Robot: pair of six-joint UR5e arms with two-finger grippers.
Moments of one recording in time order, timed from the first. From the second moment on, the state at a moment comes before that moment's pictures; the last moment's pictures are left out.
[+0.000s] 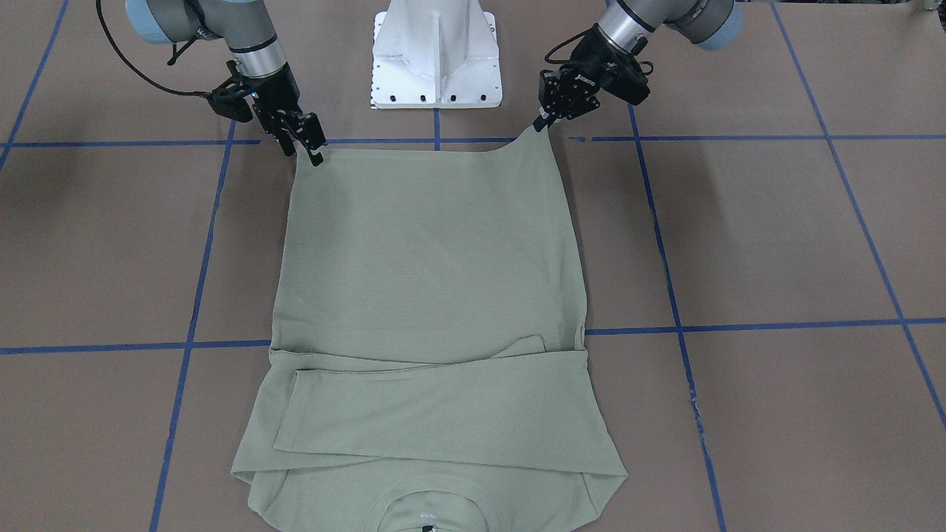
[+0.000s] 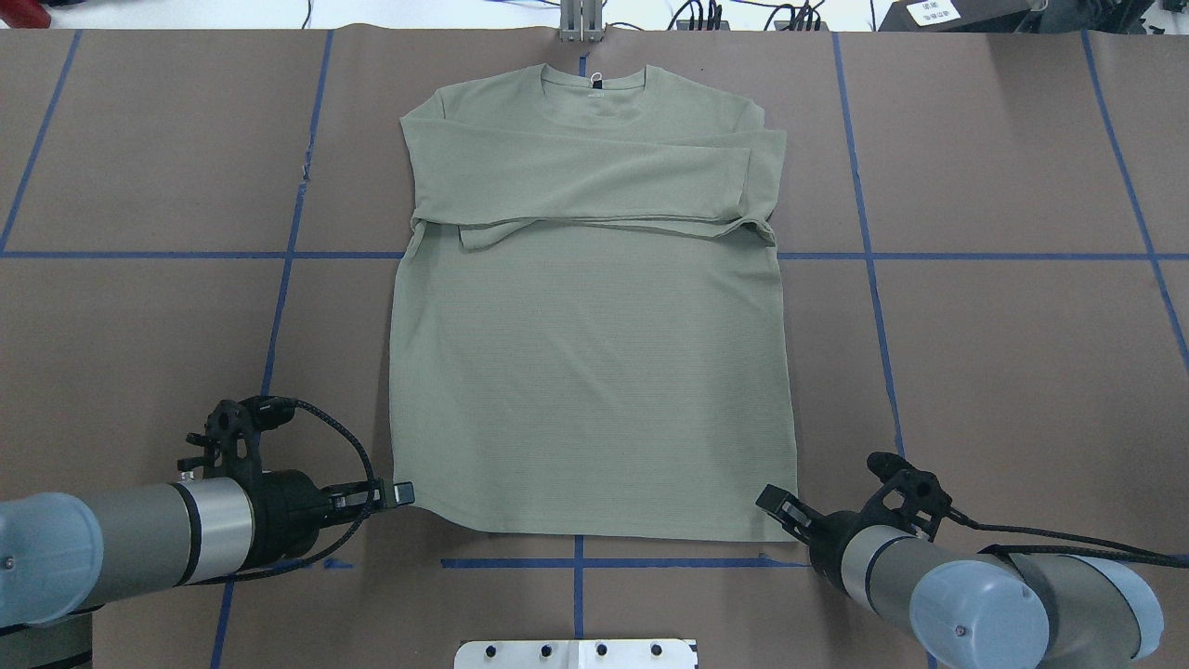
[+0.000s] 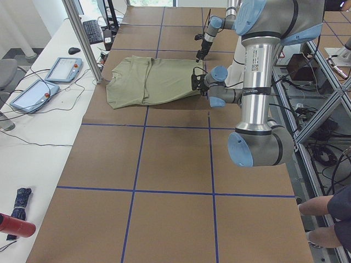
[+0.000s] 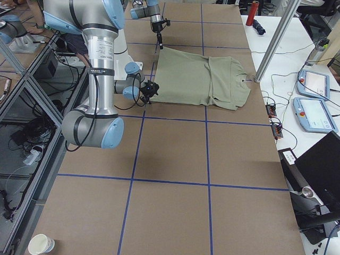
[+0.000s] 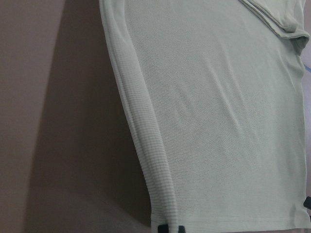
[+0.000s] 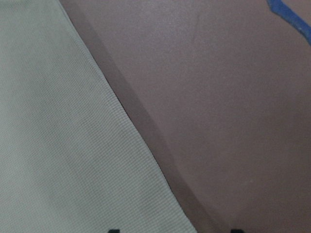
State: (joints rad) left arm -0.23 -1.58 -2.05 -2.46 -1.55 -1.61; right arm 0.09 -1.59 2.02 -1.06 1.32 2.13
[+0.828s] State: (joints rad) left arm -0.23 -1.58 -2.04 -2.45 -1.55 -1.61; right arm 0.07 -1.61 2.06 -1.07 1.32 2.13
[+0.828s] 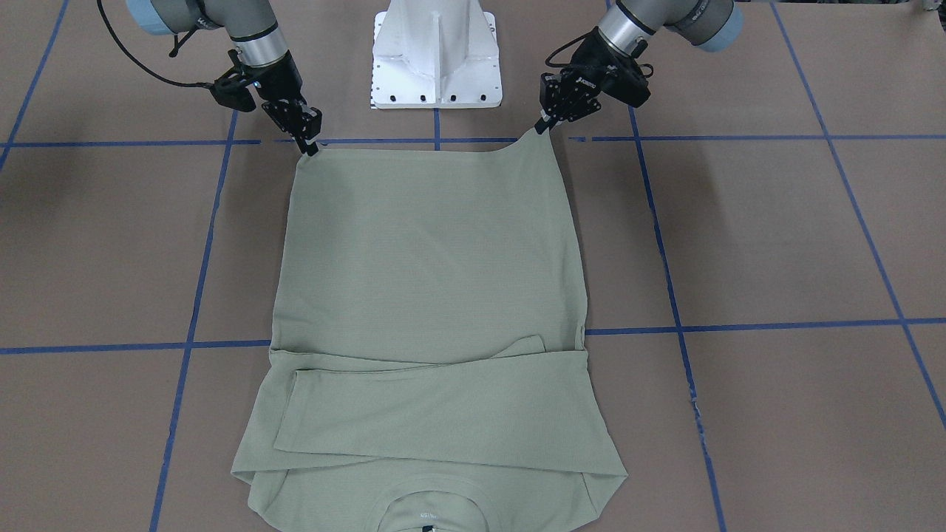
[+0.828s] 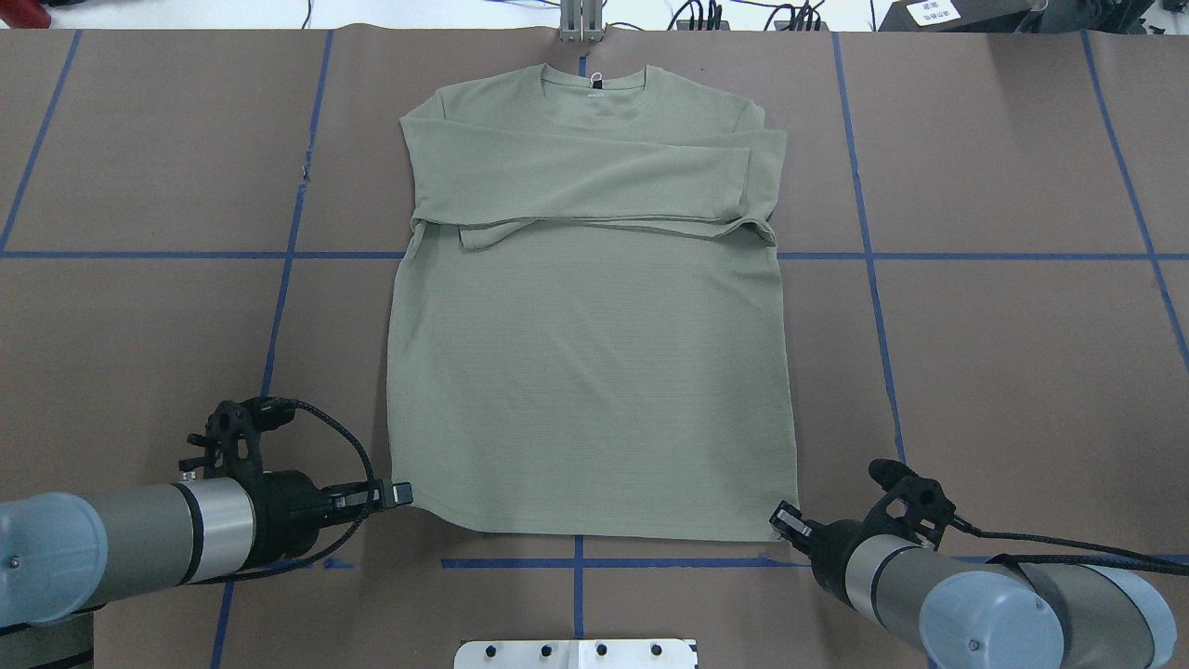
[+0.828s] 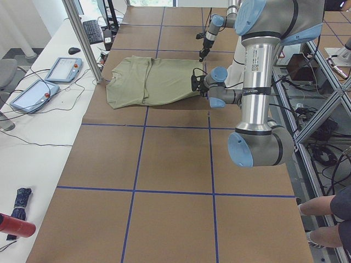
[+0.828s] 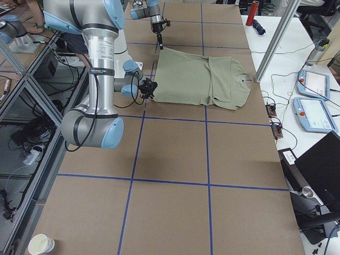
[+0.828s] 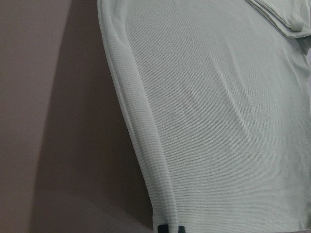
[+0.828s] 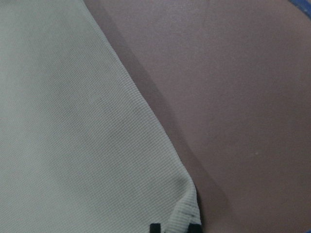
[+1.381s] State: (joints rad) left arm -0.24 -1.58 -2.08 -2.44 -1.57 -1.61; right arm 0.08 -1.63 2.16 -1.19 1.34 2.10
